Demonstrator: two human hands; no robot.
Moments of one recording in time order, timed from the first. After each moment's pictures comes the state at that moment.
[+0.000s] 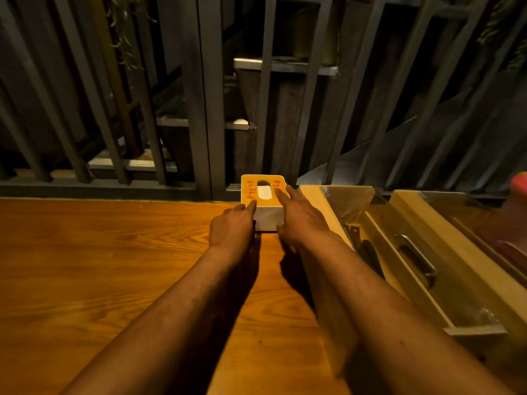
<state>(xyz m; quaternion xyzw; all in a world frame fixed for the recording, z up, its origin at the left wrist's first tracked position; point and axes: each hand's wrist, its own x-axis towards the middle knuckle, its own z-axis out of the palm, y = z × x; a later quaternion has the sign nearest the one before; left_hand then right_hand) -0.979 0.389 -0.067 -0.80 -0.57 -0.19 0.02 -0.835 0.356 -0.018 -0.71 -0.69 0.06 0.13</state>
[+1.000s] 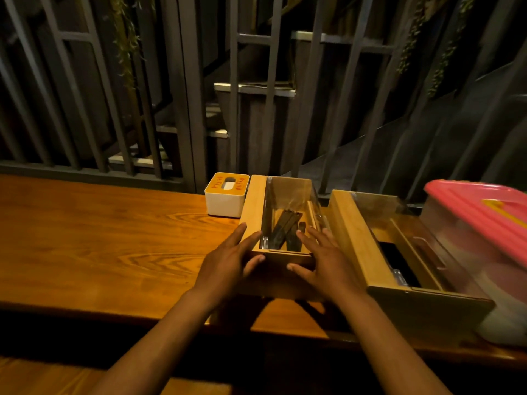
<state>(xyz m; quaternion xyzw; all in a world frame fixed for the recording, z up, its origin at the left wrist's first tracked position) -0.854 0.179 -0.074 -0.79 -0.56 -0.25 -0.04 -0.634 0.155 -0.050 -0.66 -0.72 0.04 0.21</state>
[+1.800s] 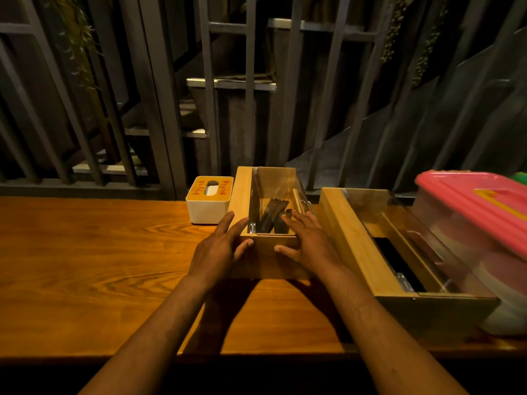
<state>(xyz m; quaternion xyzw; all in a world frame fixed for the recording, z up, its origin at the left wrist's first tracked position) -0.856 0.263 -0.077 -0.79 -0.54 -0.26 -0.05 -0.634 0.238 -0.055 -0.67 -0.71 0.04 0.21</state>
